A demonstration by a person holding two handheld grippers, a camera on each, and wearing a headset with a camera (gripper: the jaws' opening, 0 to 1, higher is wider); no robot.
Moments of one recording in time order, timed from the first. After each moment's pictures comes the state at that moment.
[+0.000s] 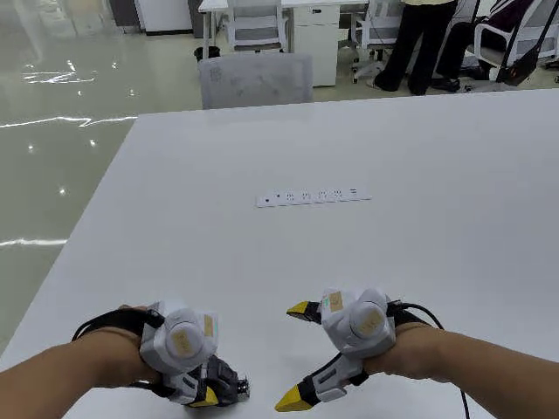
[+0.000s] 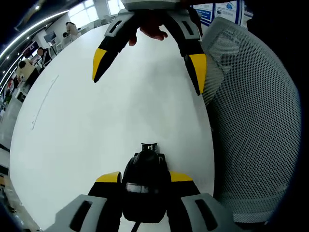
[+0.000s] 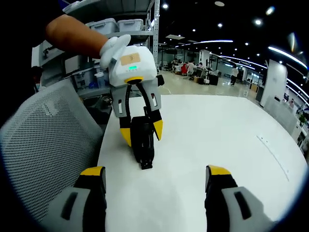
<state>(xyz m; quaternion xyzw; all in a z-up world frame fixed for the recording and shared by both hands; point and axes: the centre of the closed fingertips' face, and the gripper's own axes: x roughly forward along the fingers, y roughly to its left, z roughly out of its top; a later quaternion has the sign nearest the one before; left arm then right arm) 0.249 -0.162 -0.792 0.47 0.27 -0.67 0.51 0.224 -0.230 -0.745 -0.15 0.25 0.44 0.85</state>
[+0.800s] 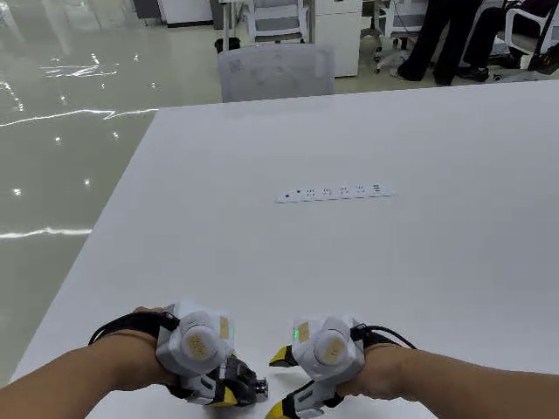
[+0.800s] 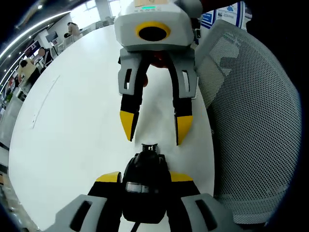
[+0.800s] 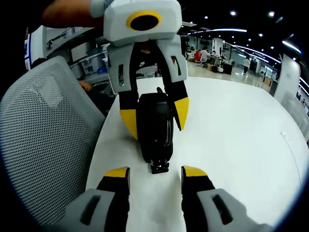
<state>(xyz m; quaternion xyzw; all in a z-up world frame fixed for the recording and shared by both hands) 0.250 -0.163 -0.790 0.46 0.27 -0.67 0.51 0.231 -0.181 -0.809 -0.17 0.31 0.48 0.81</state>
